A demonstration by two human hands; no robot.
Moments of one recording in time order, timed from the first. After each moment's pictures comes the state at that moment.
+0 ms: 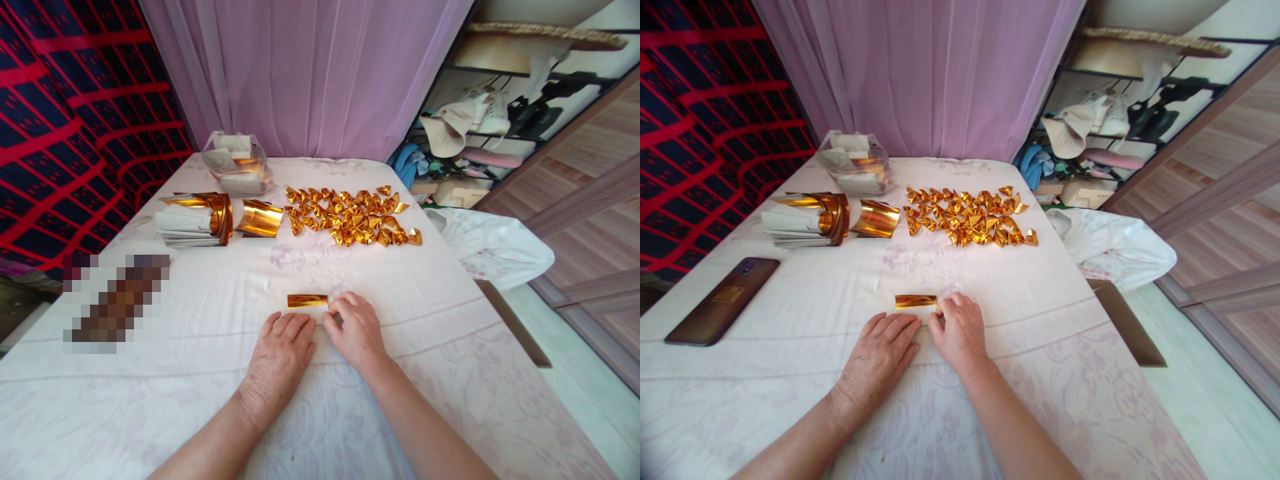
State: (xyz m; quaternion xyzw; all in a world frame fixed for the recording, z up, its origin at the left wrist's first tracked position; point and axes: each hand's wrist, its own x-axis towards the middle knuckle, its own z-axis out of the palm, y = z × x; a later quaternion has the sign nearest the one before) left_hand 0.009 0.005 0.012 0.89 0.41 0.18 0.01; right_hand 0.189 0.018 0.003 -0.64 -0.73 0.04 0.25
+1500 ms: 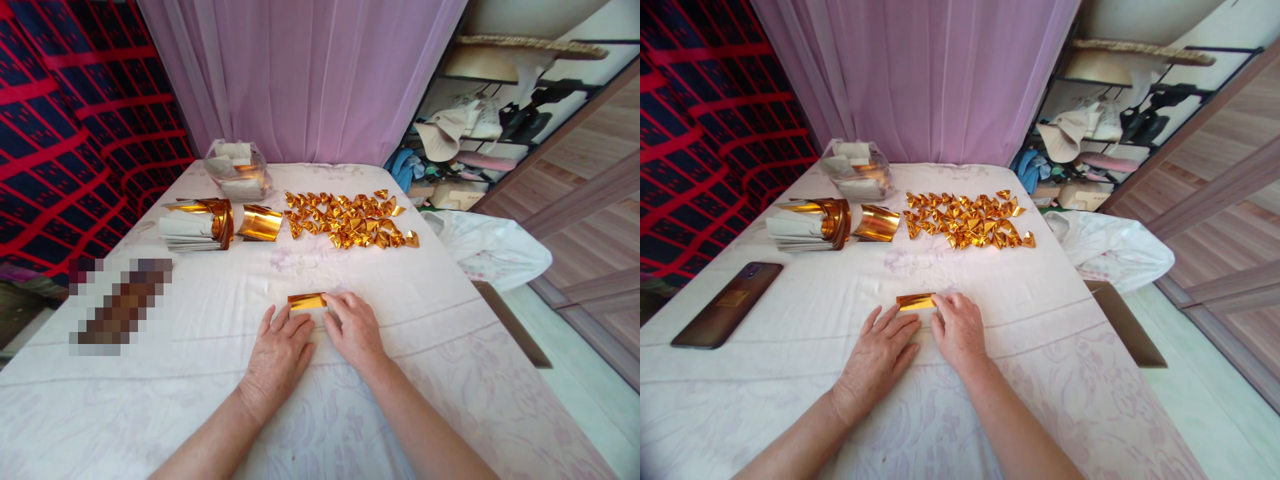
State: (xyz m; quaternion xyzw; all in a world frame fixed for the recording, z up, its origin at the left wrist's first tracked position) left_hand 0.005 0.009 0.012 0.88 0.43 0.18 0.07; right_hand 0.190 0.016 0.003 -0.63 -0.73 0.04 0.25
